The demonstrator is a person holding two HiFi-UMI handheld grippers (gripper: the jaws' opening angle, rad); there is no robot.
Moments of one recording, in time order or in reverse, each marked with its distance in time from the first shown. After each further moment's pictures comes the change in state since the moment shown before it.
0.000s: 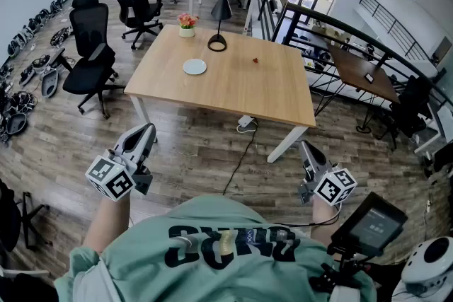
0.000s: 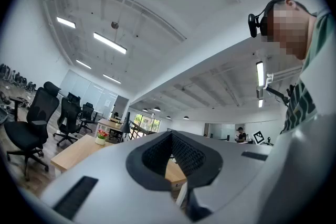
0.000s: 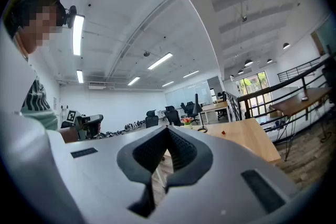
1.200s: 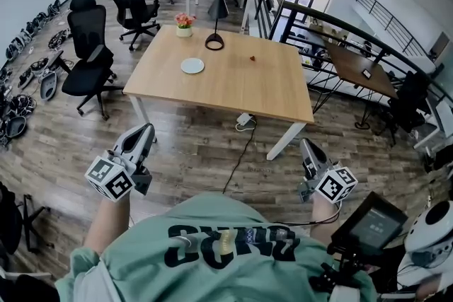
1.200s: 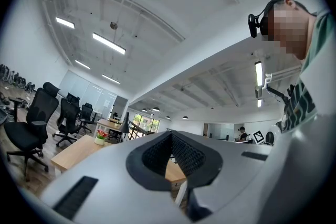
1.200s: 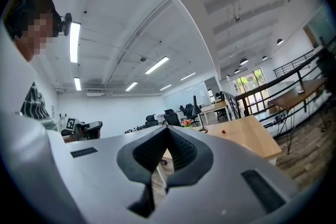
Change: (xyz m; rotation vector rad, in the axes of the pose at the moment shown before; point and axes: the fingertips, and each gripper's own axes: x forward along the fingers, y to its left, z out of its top) left arm -0.008 -0.011 -0.001 0.006 -0.001 -0.001; right arm -0.015 0.000 0.002 0.062 -0.039 -0.009
